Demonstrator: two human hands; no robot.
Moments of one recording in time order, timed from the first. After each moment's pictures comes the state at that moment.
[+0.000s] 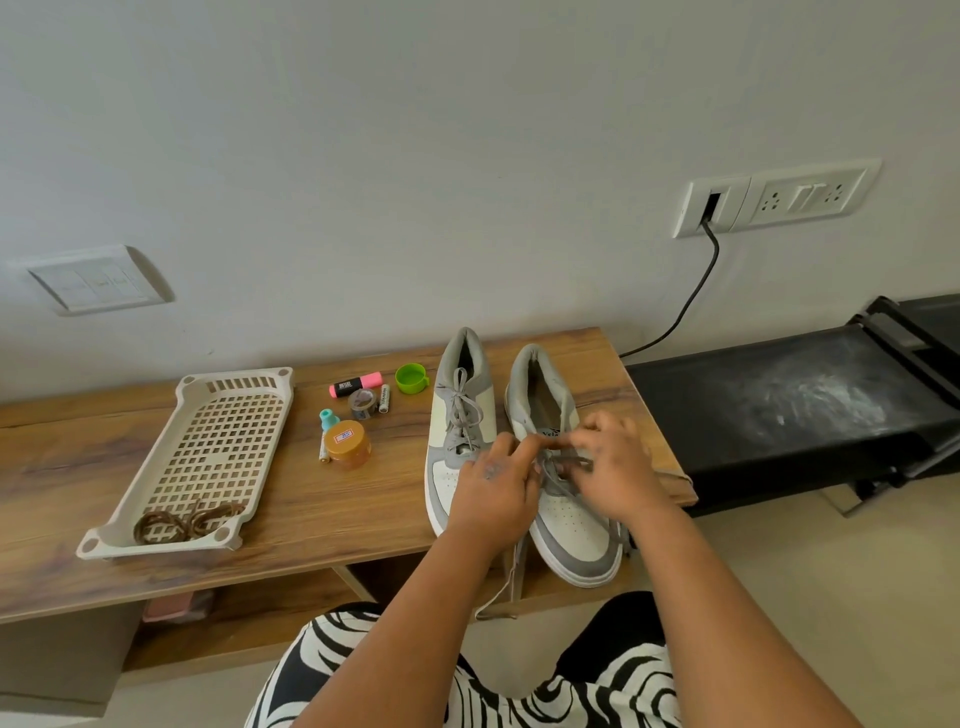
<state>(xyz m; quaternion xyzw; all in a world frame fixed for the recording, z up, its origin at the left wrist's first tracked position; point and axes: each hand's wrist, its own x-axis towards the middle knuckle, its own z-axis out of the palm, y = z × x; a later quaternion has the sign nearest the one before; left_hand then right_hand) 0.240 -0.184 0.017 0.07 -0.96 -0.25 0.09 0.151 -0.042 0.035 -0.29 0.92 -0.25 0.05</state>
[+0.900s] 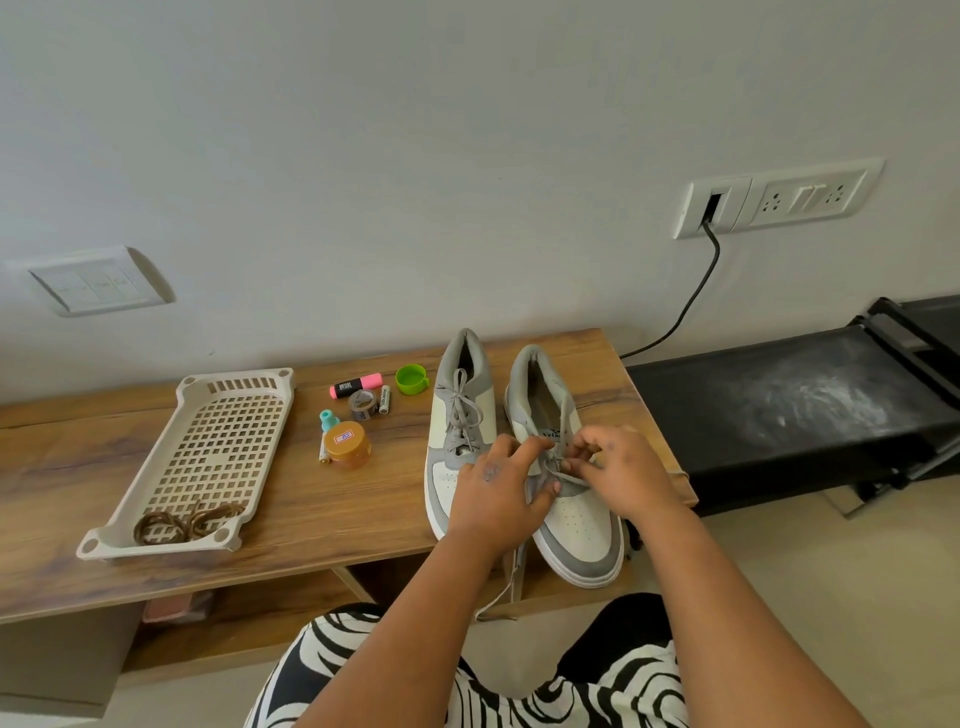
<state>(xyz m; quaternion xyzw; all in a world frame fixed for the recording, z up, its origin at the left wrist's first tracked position) 0.238 -0.185 0.013 0.09 -0.96 -0.24 0.08 0.143 -0.034 0.031 -0.27 0.89 -0.34 0.10</state>
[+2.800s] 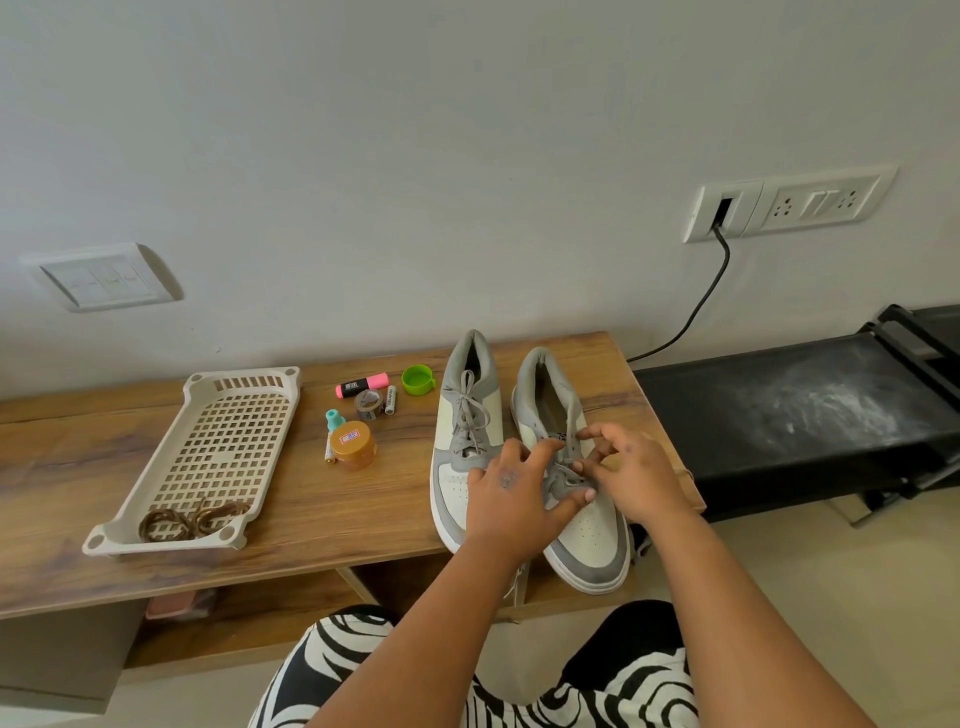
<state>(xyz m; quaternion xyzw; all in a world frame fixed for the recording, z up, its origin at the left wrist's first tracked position) 0.239 -0.171 0.015 0.14 -0.97 -0.21 0.07 0.142 -0.032 0.027 -0.22 0.89 -0.38 0.10</state>
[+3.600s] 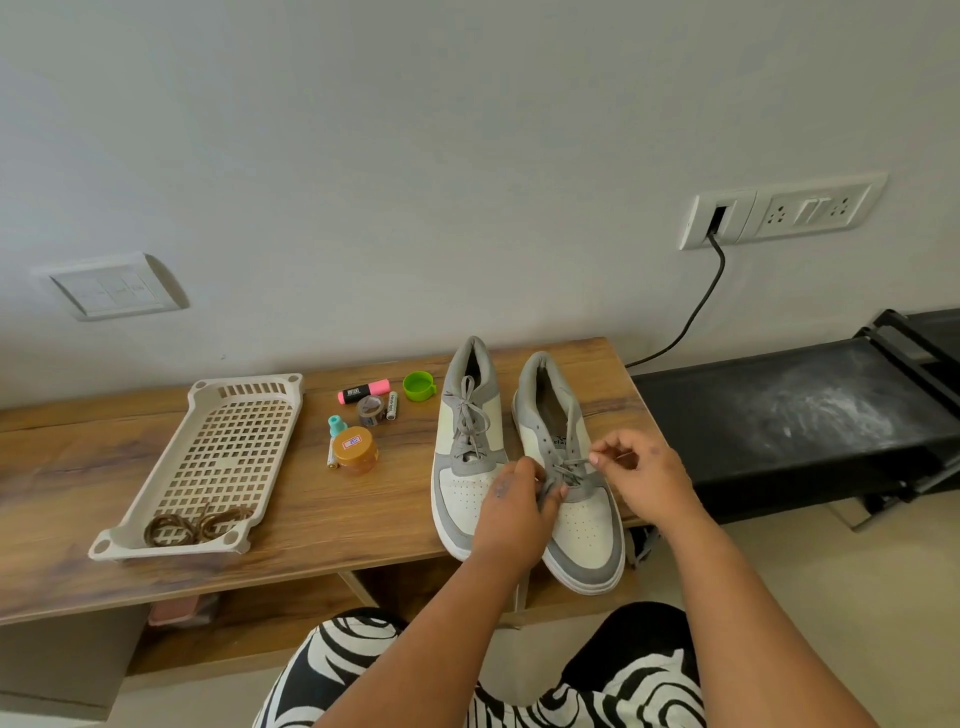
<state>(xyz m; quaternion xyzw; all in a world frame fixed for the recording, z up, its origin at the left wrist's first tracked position) 0.243 -0.161 0.016 0.19 -0.91 -0.37 0.05 0.141 -0.018 0.034 -0.19 0.88 -0.42 0.09</state>
